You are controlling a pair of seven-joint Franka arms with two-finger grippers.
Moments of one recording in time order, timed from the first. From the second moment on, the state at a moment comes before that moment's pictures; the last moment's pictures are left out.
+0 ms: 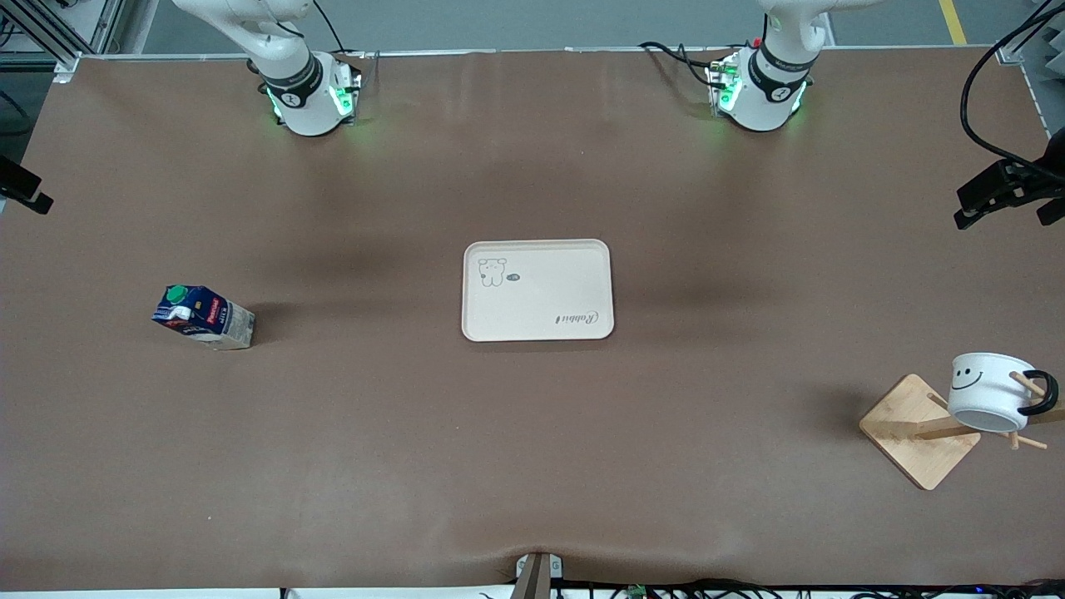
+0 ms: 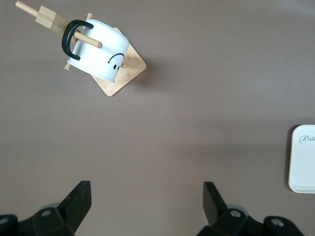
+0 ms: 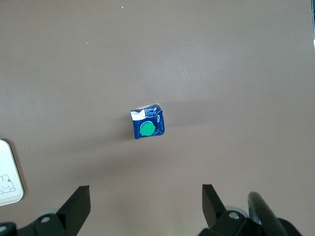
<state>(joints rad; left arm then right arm) 0.10 -0.02 -0.08 -1.56 0.05 1.60 0.00 -0.09 -0.05 -0.06 -1.54 -0.04 1.51 0.03</state>
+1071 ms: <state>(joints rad) 0.19 -0.02 -0.07 -1.61 0.00 1.71 -0.03 -0.09 -0.05 -0.06 -1.54 -0.04 1.51 0.03</state>
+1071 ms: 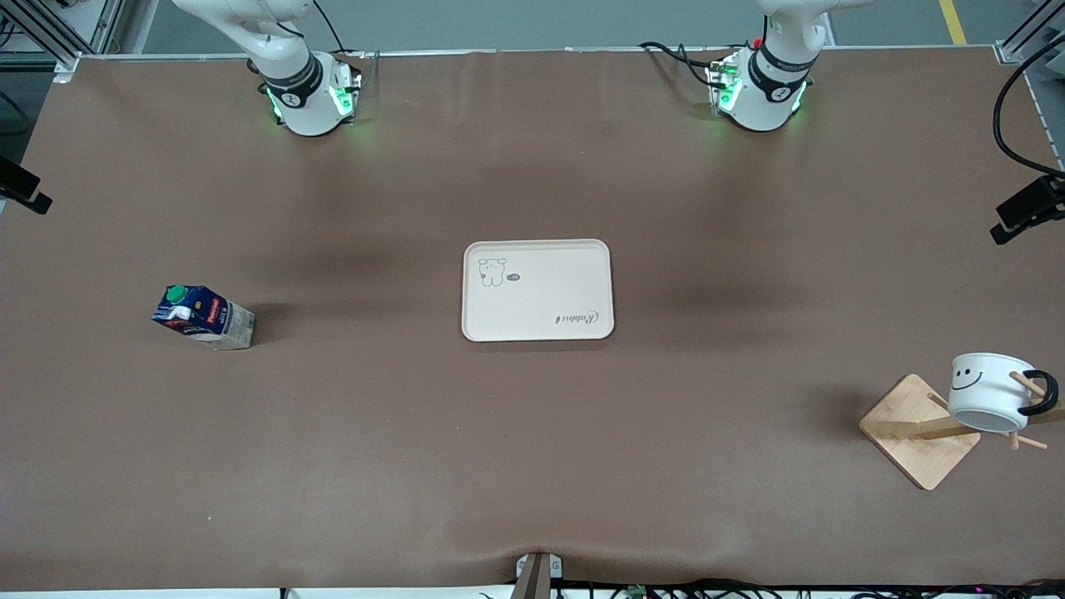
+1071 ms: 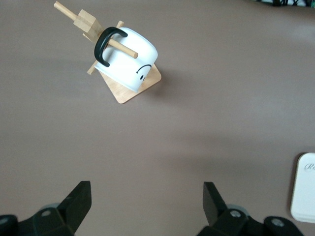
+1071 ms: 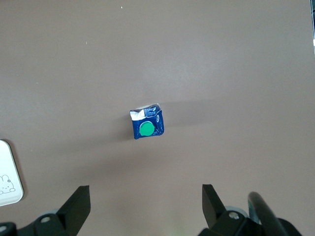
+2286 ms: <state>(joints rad) 0.30 -0.03 -0.07 -1.99 -0.05 2.33 -0.28 -0.09 -0.05 -0.06 -1.54 -0.04 1.52 0.03</state>
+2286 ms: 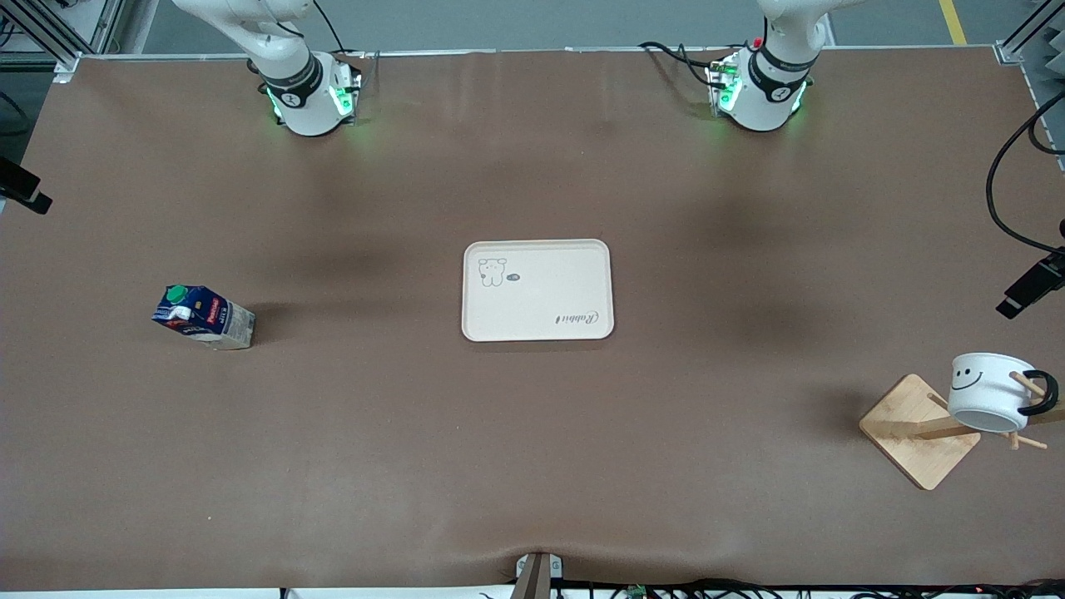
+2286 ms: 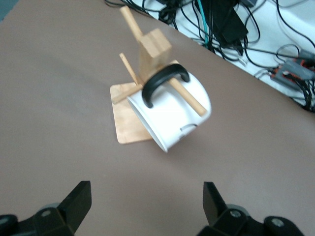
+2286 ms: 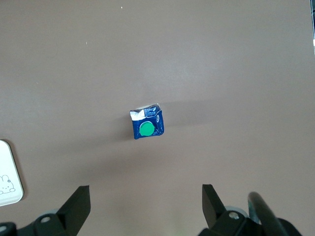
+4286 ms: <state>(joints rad) 0.25 0.17 -0.10 -2.09 -0.05 2.90 -0.35 -0.10 0.02 -0.07 -1.54 -0.04 1.58 0.03</state>
